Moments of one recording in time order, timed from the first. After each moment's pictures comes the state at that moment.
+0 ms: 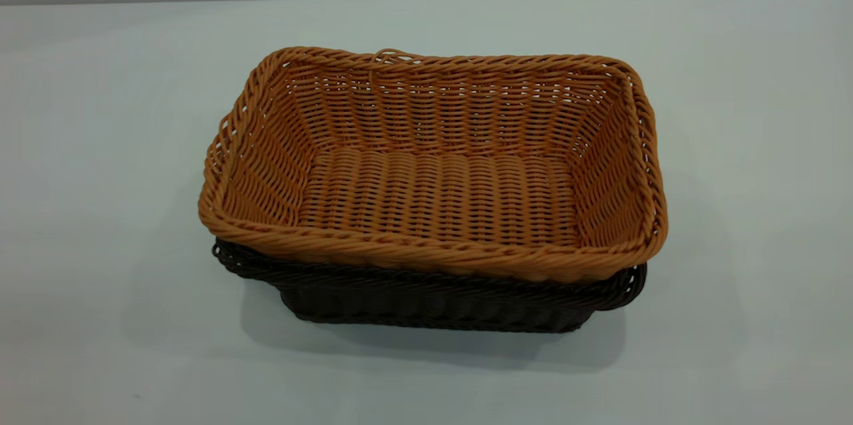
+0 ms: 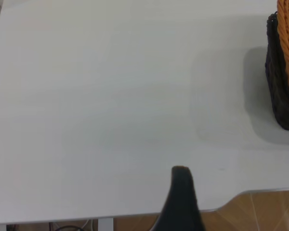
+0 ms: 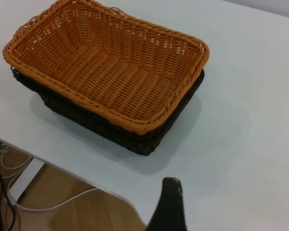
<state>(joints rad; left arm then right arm) 0.01 -0.02 -0.49 -0.04 1.13 0.06 0.28 -0.02 -0.47 0.21 1.16 -0.20</state>
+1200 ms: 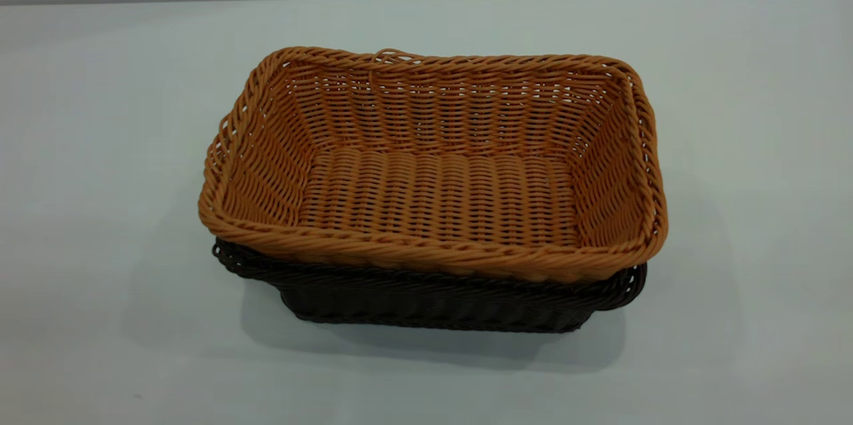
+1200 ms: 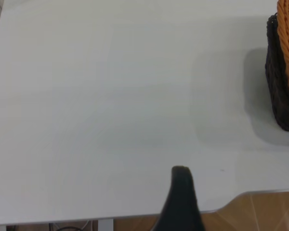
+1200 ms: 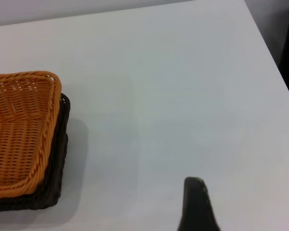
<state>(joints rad) 0.01 -0.02 -0.49 -0.04 1.12 0.06 0.00 -0.02 -0.47 0.00 1.15 0.09</state>
